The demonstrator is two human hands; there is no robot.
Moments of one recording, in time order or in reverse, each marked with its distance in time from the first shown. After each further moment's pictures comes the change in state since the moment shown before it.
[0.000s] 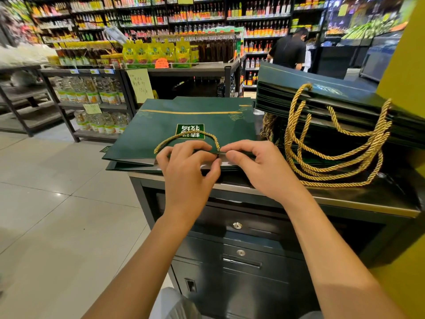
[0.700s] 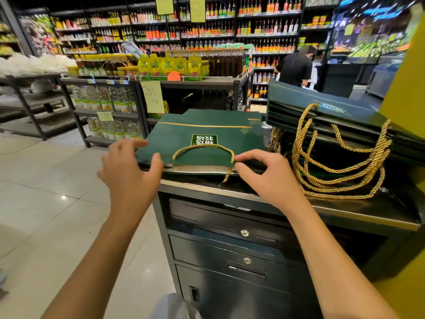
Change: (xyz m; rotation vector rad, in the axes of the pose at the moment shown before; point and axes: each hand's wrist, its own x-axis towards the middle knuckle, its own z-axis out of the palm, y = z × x) left_hand 0.012 -0.059 -0.088 0.114 0.037 -0.459; right_hand -0.004 -0.010 0.005 -0.050 0.120 0.027
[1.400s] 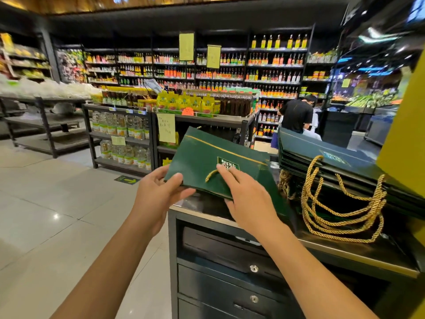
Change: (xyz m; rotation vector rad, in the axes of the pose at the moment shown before) left_hand 0.019 0.020 -0.036 -1.154 -0.352 -0.501; right_hand 0.022 -0.058 0.050 -0.722 -0.104 -0.258
